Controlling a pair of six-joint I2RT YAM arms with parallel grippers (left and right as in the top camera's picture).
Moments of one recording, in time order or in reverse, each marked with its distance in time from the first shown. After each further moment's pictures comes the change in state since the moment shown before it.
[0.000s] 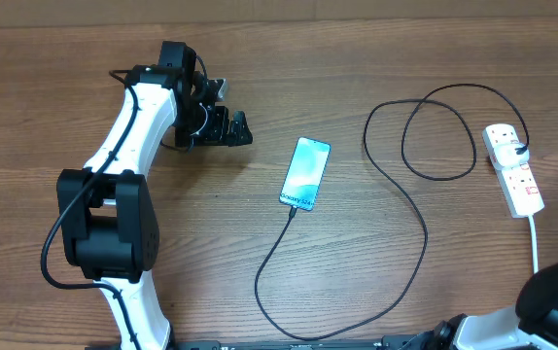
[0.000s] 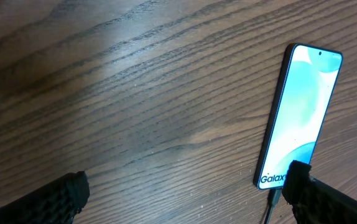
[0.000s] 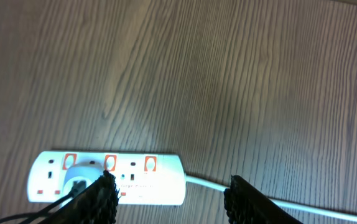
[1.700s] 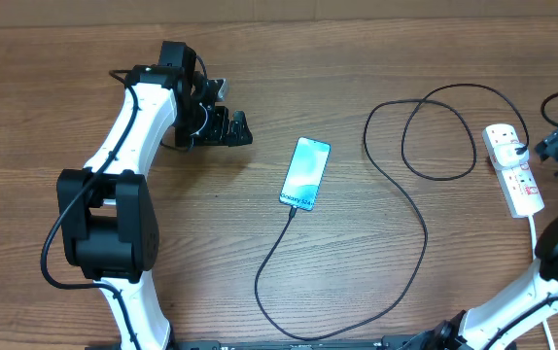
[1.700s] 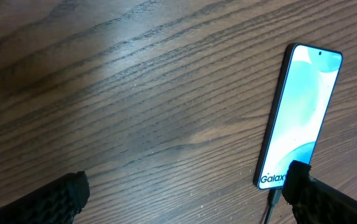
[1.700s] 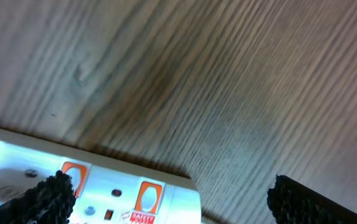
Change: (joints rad) left arm 0.000 0.000 0.000 0.000 0.000 0.000; right arm -0.033 0.344 -0.006 0.137 -0.129 -0.325
